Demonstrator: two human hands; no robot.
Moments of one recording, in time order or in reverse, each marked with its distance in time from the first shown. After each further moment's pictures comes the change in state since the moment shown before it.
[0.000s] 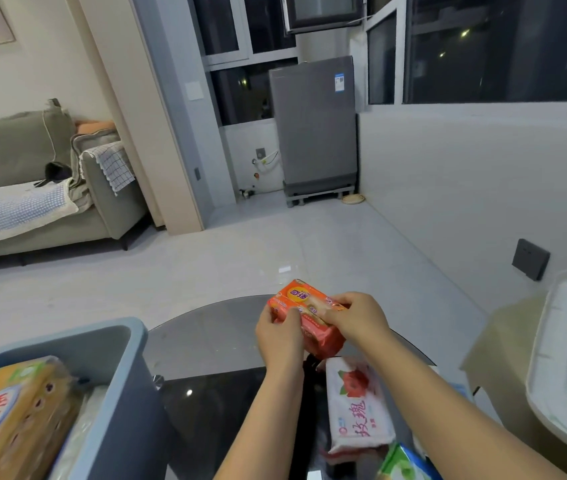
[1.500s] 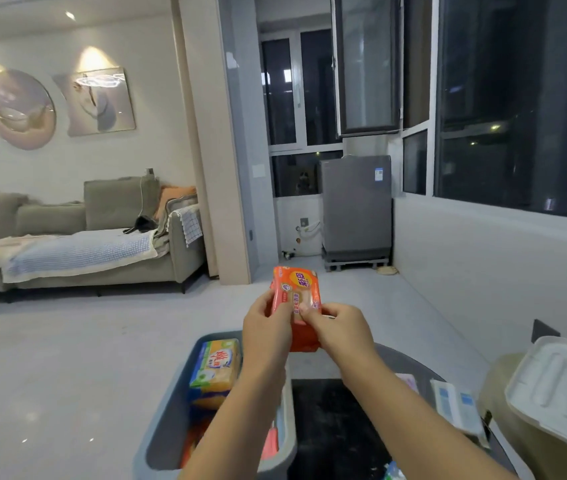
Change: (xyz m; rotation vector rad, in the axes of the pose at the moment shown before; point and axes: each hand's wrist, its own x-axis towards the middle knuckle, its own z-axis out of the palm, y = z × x) left_hand -0.184 0.172 -0.199 -0.077 -0.021 0.309; right_hand -0.253 -0.163 0.030 0.207 -0.017 -0.305
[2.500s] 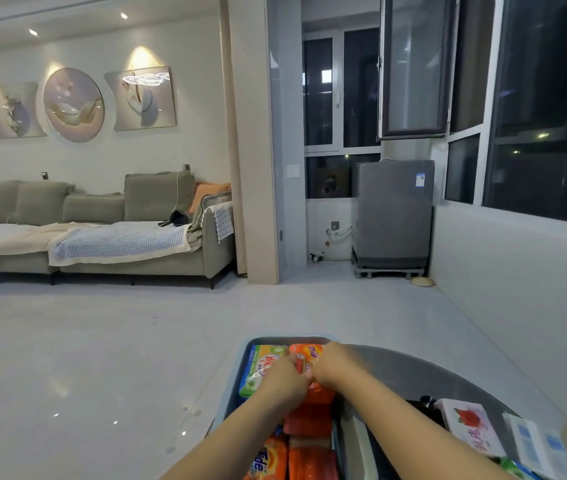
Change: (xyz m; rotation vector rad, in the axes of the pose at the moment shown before) left_hand 0.066 -0.066 -0.082 0.912 -0.335 -0.140; right_hand 0.044 0.022 0.112 -0.884 -0.328 0.241
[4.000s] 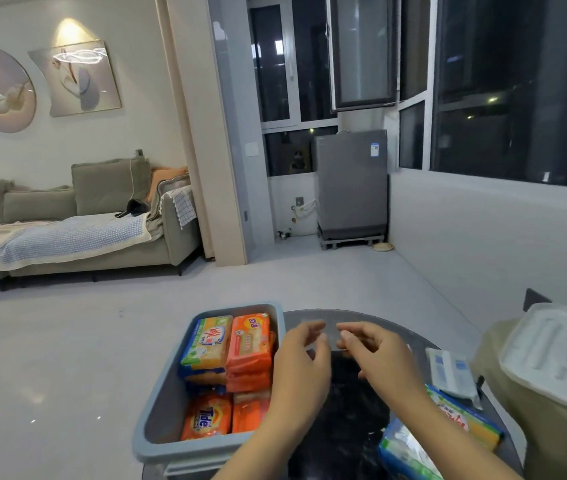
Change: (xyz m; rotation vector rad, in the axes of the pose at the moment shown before) left_hand -0.075 0.063 0.089 -0.392 0.256 0.381; right_hand -0.071 0.159 -0.018 0.844 0.376 -0.368
